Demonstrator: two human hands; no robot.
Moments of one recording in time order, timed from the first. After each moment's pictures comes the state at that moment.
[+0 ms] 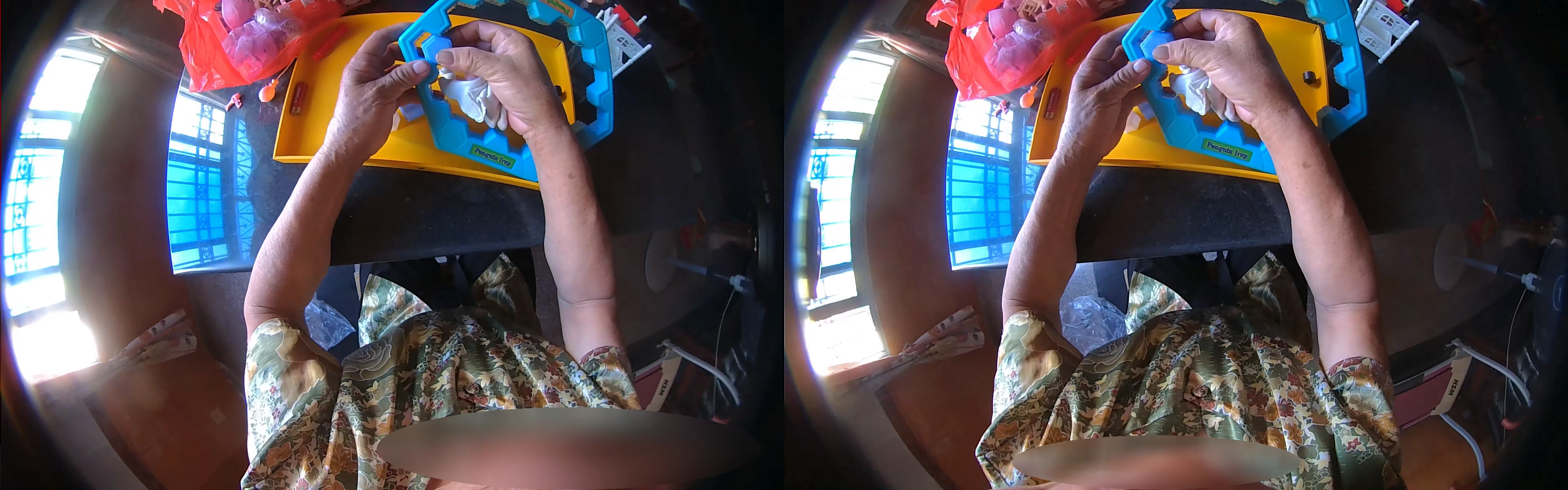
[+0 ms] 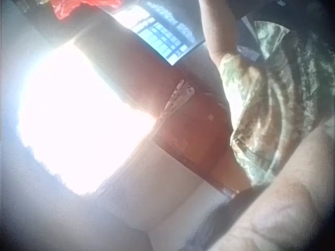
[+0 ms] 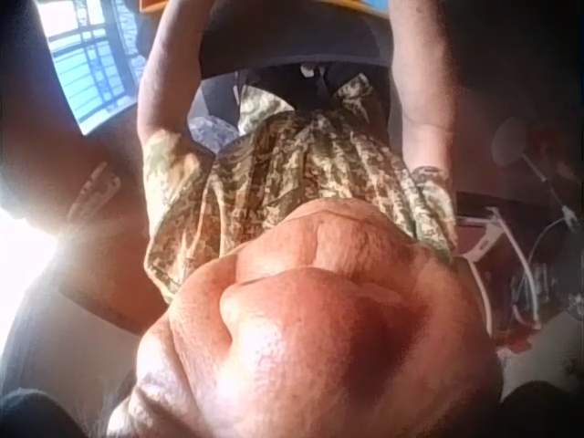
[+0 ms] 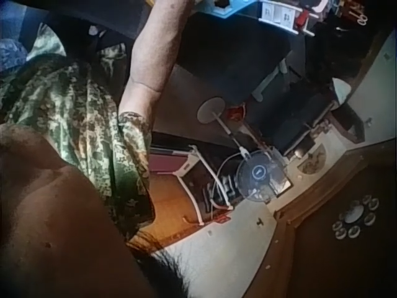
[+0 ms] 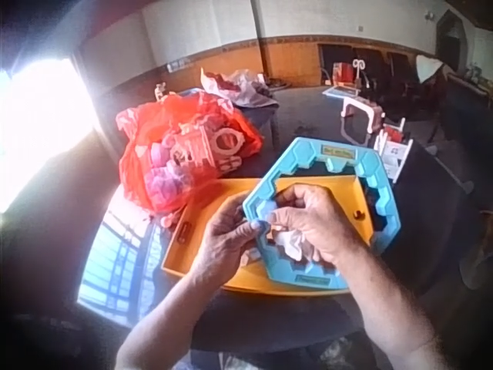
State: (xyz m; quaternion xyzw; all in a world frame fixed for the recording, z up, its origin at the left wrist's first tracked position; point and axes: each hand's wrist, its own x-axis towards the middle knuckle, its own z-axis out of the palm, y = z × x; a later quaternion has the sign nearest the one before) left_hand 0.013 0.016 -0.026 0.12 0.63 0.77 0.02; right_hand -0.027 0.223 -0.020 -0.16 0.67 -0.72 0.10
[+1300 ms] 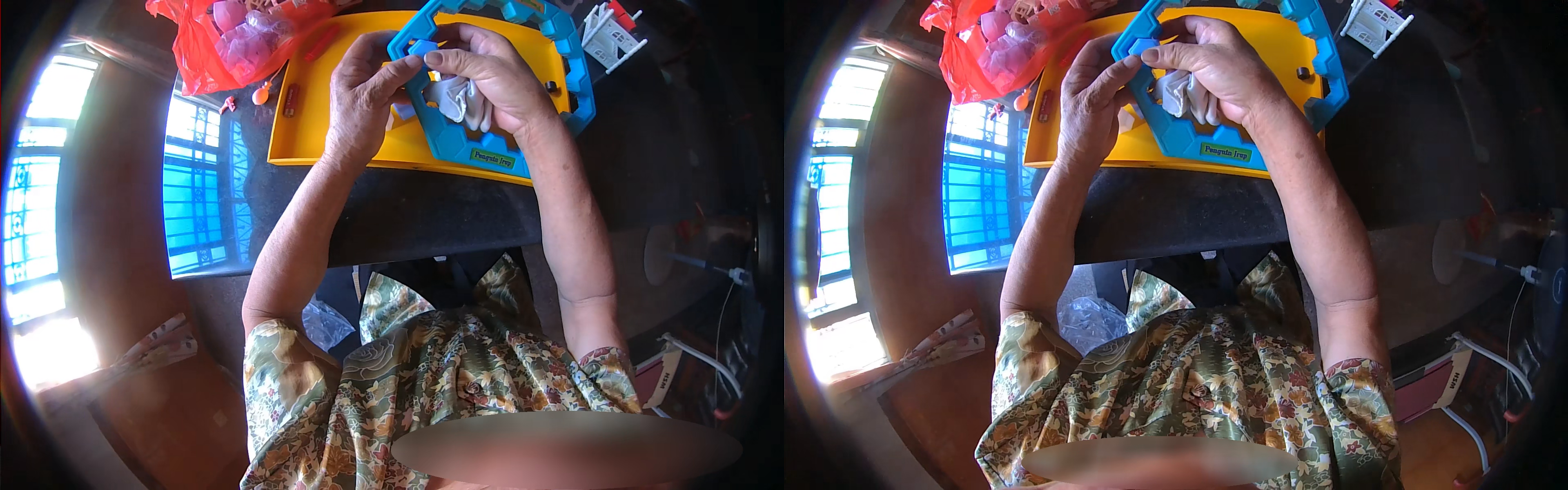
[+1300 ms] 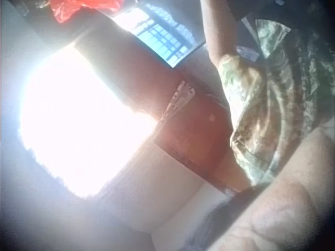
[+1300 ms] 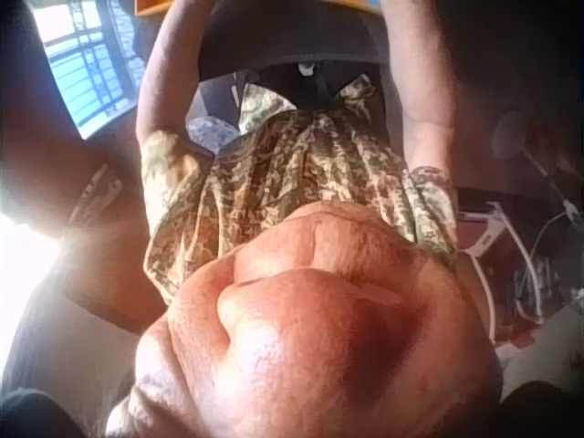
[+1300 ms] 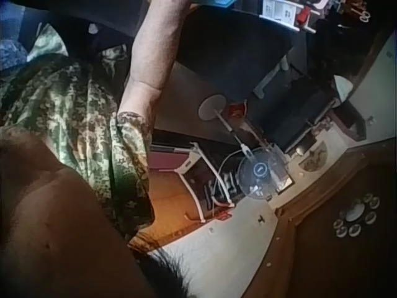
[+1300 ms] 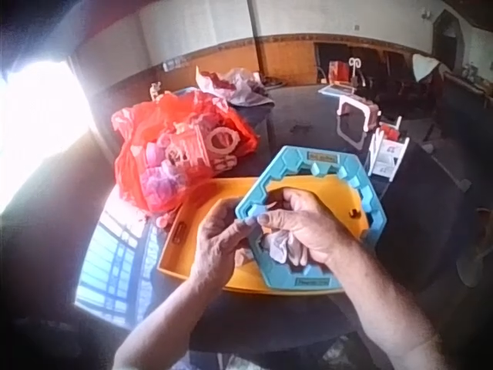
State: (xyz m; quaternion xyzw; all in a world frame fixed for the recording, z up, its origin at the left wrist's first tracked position) left_hand 0.021 0.016 -0.020 0.07 0.69 0.72 -0.04; right_hand -0.021 0.205 -0.022 -0.15 0.62 -0.75 0.16
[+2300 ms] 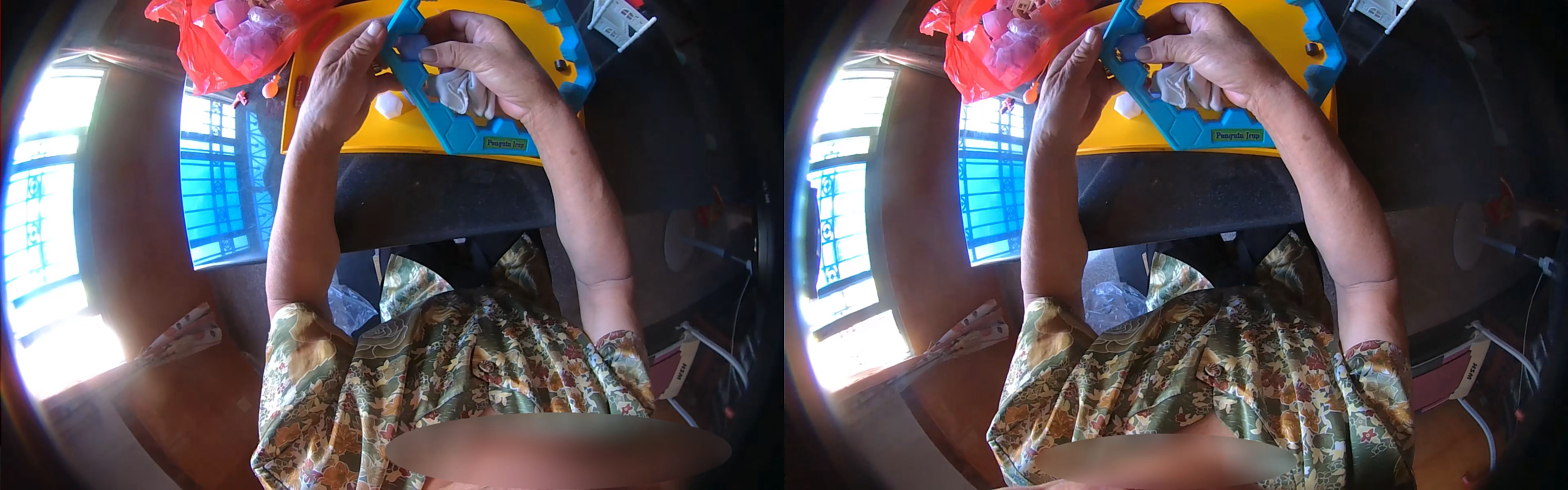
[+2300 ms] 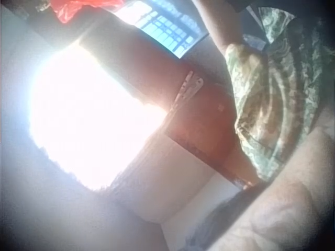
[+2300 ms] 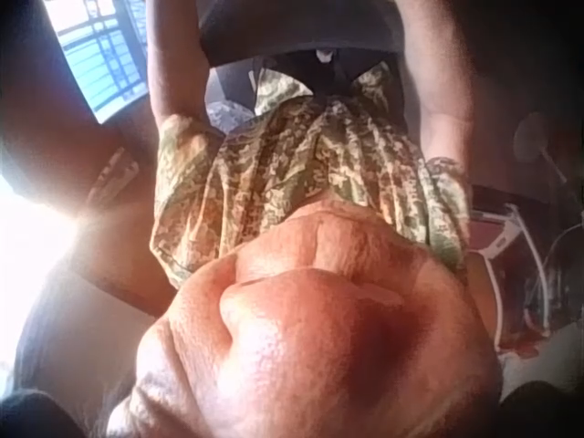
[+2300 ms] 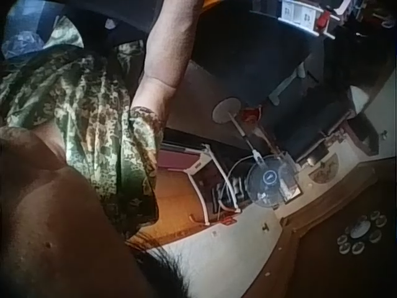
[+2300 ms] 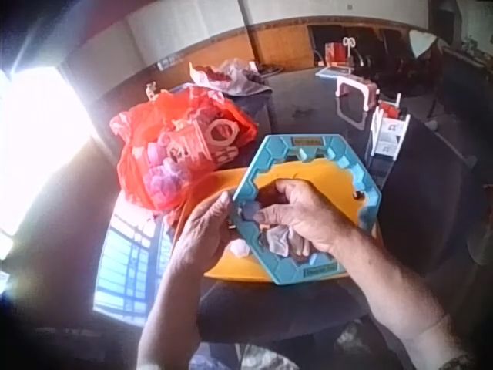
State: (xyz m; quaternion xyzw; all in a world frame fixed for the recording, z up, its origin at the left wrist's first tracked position) left_hand 0.021 -0.014 0.002 0.09 0.67 0.73 0.06; right_hand -0.019 0.198 -0.018 -0.18 0.61 -0.75 0.19
